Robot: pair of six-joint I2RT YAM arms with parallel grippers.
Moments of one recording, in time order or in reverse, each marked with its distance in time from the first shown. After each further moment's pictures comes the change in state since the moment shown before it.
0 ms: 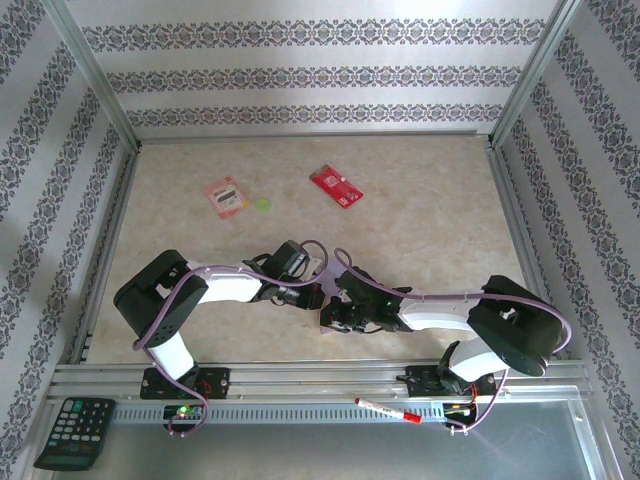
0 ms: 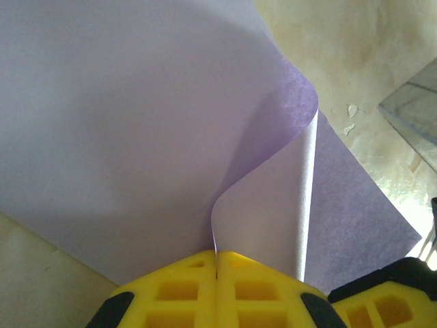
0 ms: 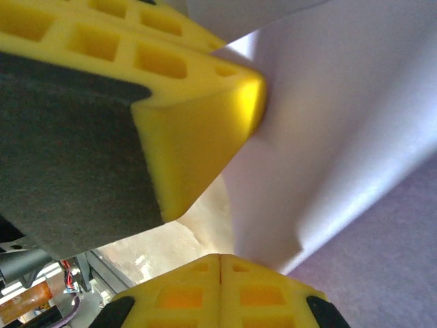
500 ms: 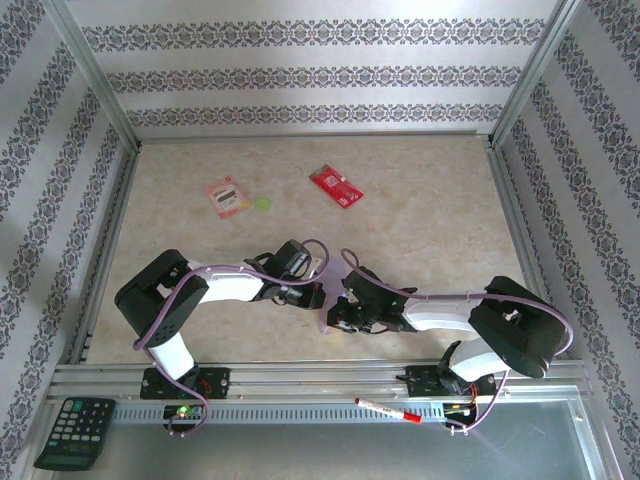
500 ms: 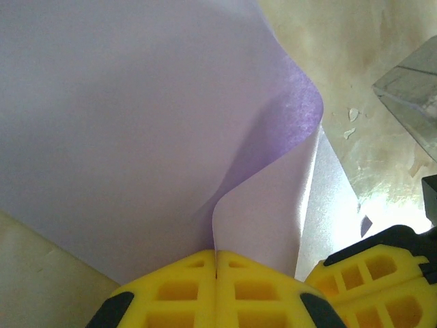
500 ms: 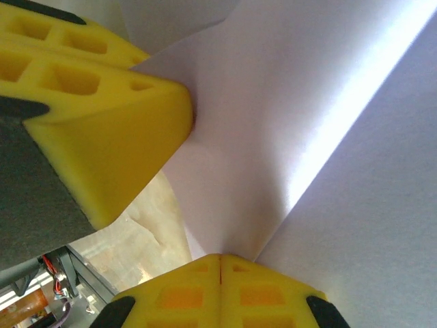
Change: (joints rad) left arm -0.009 0.001 0.021 -0.029 -0.007 -0.026; right arm -0.044 -0.018 -0.043 -0.008 -0.017 -0.022
